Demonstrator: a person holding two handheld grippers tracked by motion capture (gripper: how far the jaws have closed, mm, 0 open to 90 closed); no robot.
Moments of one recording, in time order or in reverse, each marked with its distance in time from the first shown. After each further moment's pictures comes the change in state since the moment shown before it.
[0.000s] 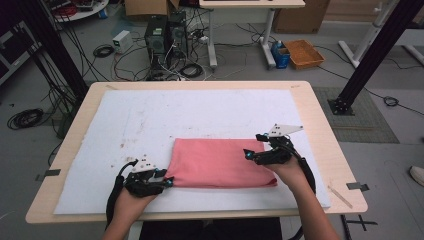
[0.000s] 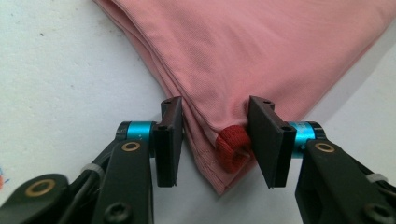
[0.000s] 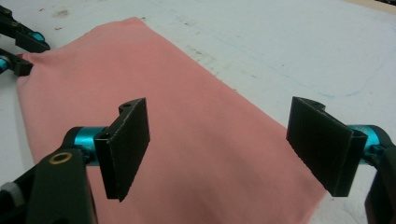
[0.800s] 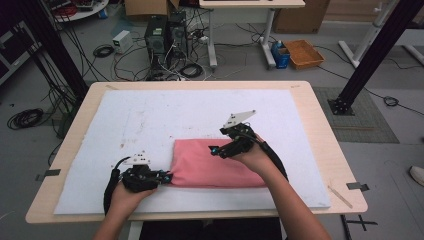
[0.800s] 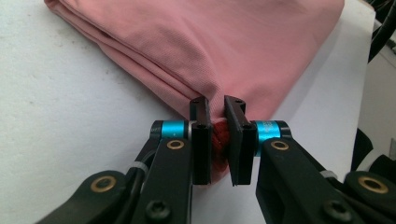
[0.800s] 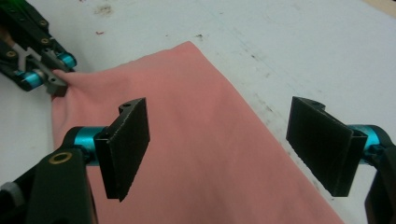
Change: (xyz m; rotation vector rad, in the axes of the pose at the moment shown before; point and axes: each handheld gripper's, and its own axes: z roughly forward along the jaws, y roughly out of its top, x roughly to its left) left arm 0.019 0.005 -0.003 -0.030 -0.219 -0.045; right arm 0.049 0.072 0.070 0.124 0.116 -0.140
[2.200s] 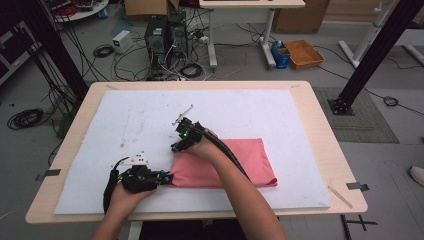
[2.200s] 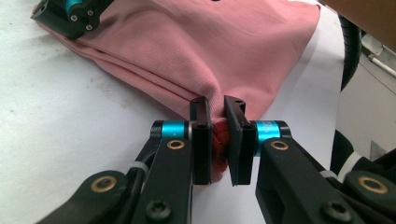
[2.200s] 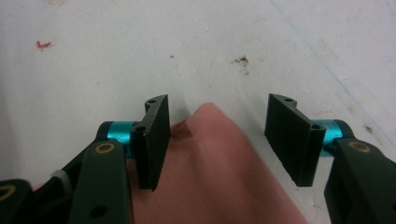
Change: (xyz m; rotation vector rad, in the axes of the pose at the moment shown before) left arm 0.000 -0.002 -0.002 -0.032 -0.056 -0.004; right arm 0.012 0.056 0.152 0.232 0.086 -0.015
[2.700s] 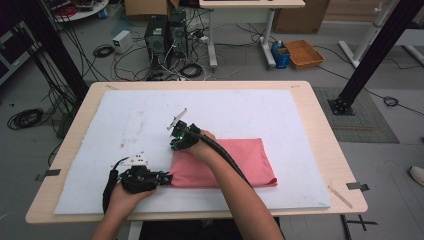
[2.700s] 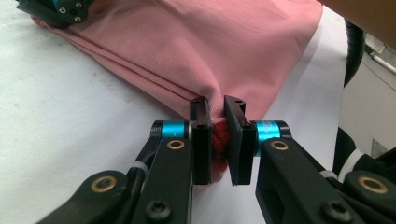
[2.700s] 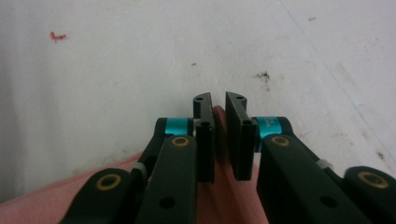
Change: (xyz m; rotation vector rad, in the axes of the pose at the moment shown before) left arm 0.002 -0.002 -0.002 0.008 0.006 0.000; right arm 0.015 0.006 0.003 -0.009 -0.027 -0.109
